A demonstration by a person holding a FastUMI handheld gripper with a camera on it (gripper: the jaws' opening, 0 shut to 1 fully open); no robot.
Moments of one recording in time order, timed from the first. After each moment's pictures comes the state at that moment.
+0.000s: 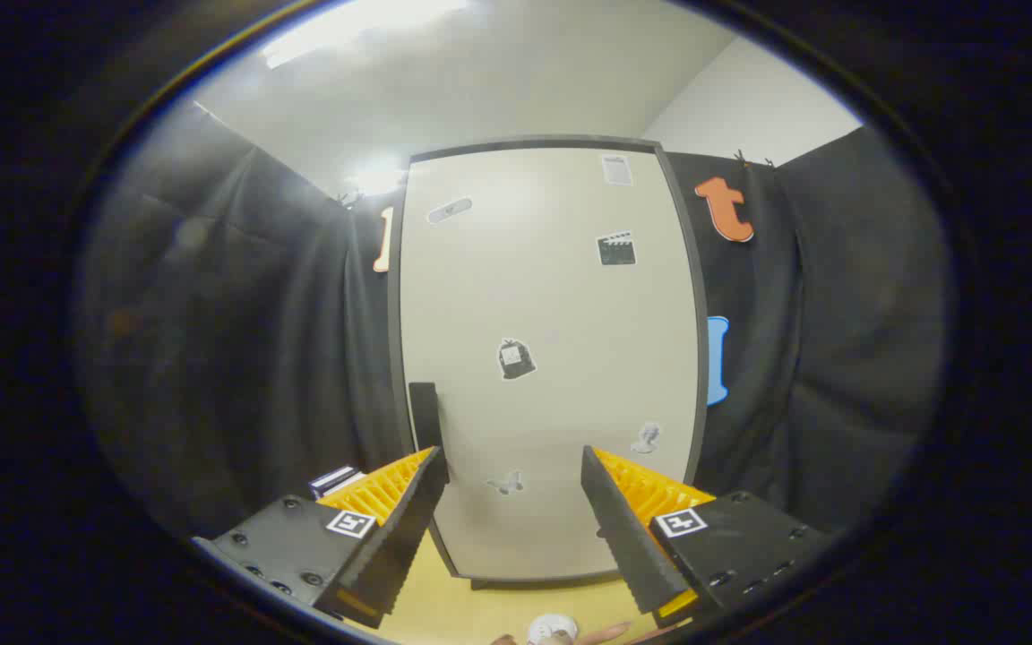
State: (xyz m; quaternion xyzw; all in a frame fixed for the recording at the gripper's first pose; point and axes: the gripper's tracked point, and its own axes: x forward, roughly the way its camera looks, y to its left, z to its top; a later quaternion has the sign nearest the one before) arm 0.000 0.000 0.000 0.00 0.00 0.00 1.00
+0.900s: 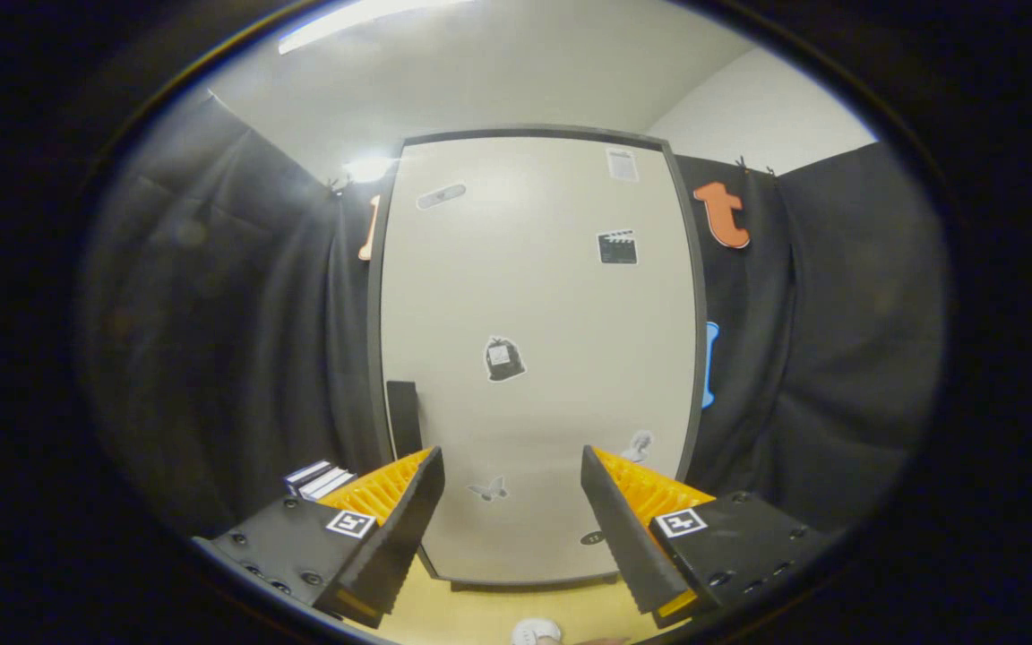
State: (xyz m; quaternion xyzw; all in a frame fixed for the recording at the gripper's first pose) arm 0.017 0.000 0.002 -0.01 0.00 -0.02 1.00
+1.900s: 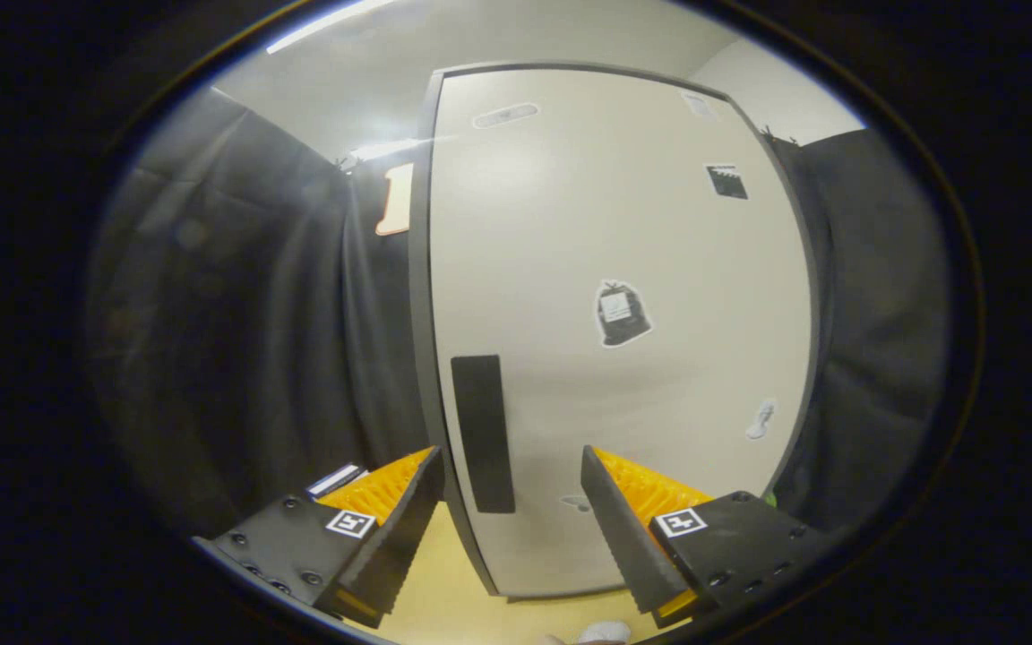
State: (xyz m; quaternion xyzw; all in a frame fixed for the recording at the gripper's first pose) arm 0.117 0.095 -0.048 0.02 0.04 0.00 1.00
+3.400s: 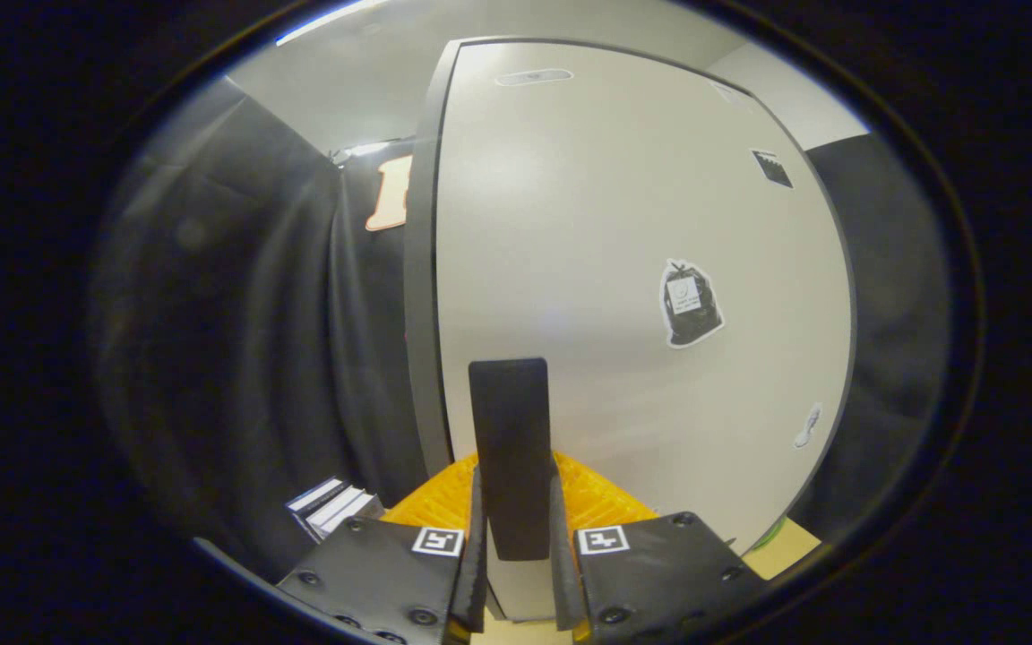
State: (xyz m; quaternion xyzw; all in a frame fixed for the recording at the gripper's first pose) arm 0.160 0.112 -0.057 0.01 0.03 -0.01 1.00
